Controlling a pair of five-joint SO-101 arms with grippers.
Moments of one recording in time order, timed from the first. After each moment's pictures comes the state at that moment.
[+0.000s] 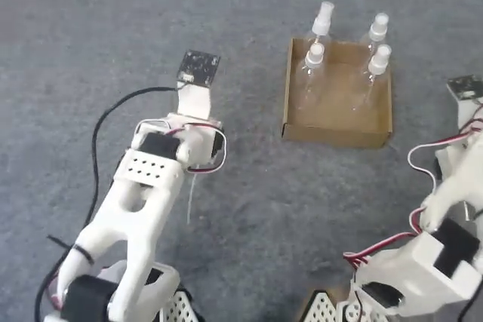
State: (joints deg) left arm 9.1 -23.2 46.9 47.3 6.4; right arm 35.5 4.9 10.6 71.6 47.1
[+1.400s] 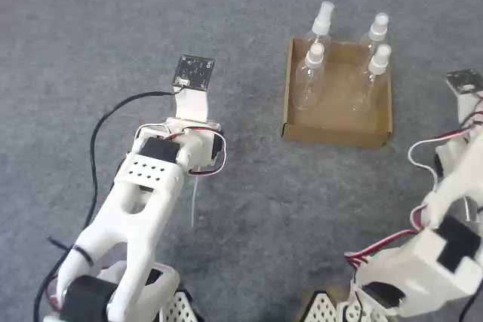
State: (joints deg) left arm 9.0 -23.3 49.7 44.1 8.6; right arm 36.7 8.6 5.5 74.5 47.7
